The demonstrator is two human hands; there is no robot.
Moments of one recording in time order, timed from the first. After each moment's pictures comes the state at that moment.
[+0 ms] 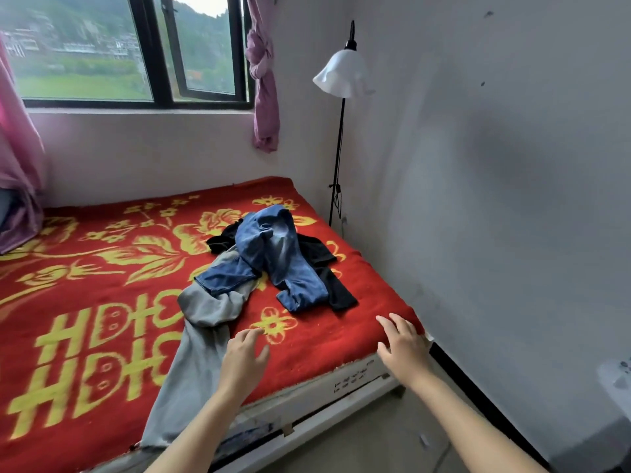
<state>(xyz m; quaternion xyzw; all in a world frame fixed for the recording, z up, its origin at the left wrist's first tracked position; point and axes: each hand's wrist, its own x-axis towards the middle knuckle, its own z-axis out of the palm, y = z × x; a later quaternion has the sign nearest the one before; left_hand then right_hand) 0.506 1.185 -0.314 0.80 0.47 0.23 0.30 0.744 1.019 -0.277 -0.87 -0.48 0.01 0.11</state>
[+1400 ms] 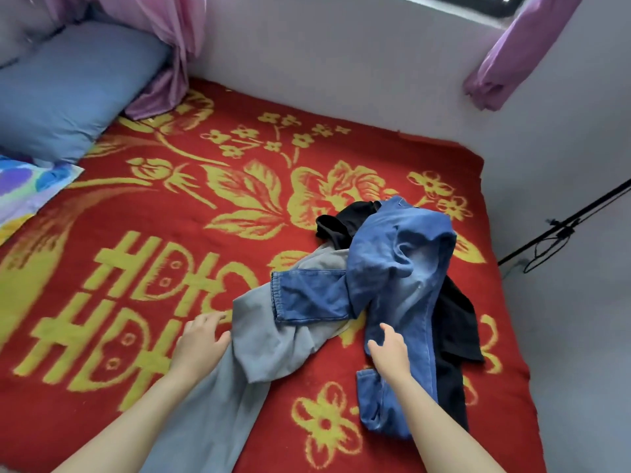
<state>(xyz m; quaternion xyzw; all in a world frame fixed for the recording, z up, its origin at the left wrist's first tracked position) 0.492 1.566 -0.417 0.56 0.76 0.13 0.30 0.818 1.581 -0.425 -0.81 -0.47 0.35 0.08</state>
